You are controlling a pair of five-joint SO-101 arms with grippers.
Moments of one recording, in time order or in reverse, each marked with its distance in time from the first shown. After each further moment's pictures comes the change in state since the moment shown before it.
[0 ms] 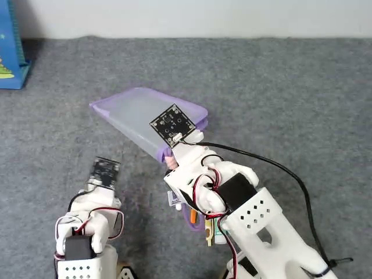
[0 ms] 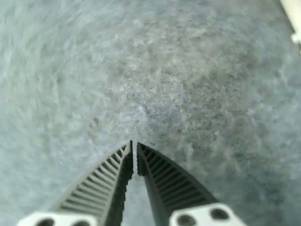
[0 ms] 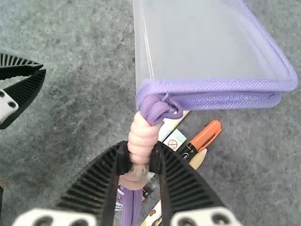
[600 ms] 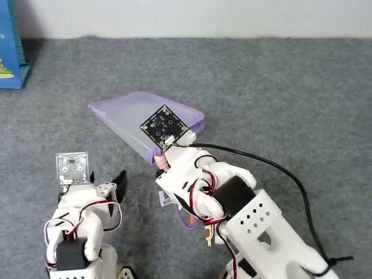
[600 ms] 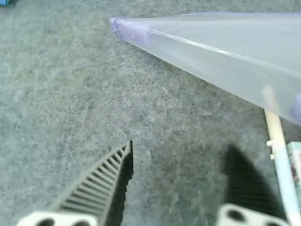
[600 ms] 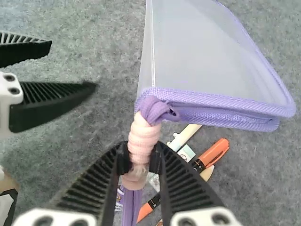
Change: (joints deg) left arm 0.3 -0.4 -11.2 -0.2 24.2; right arm -3.7 0.0 -3.2 0.0 0.0
